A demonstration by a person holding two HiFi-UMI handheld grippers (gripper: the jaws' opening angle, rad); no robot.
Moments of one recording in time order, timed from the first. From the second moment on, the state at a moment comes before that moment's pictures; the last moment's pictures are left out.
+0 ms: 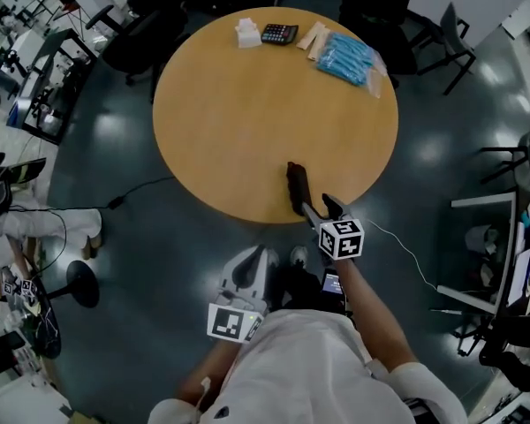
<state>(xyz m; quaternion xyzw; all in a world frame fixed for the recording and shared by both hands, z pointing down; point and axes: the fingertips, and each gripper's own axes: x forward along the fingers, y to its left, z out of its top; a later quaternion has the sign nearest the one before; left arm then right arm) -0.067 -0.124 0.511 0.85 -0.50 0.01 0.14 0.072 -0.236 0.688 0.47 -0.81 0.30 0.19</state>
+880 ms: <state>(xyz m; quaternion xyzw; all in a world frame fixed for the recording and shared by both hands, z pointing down) -0.086 -0.132 0.522 0.83 -0.54 0.02 0.15 0.039 -0.244 0.767 0.41 -0.80 0.31 0.32</state>
